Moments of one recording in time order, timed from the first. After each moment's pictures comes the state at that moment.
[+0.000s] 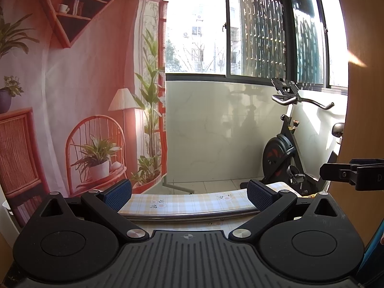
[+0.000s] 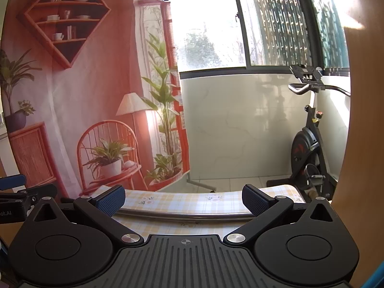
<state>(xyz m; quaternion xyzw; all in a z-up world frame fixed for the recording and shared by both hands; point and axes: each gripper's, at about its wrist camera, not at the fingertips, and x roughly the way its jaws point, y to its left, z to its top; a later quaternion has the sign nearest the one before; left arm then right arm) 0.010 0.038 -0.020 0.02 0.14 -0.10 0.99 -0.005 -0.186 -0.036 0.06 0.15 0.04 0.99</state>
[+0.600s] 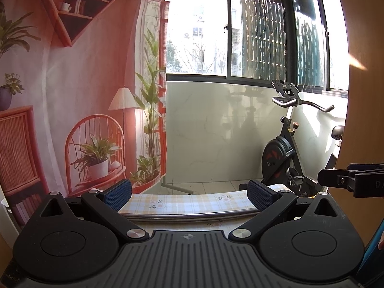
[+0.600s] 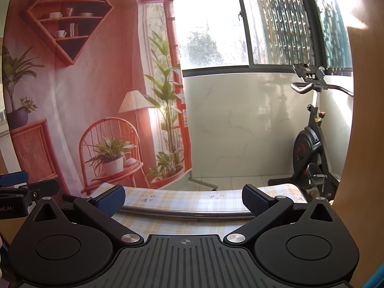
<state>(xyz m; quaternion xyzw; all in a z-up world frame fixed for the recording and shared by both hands) 0.011 0.041 -0.019 0.02 0.14 -0.10 0.99 -0.004 -0.185 -0.035 0.06 0.16 0.05 0.98</state>
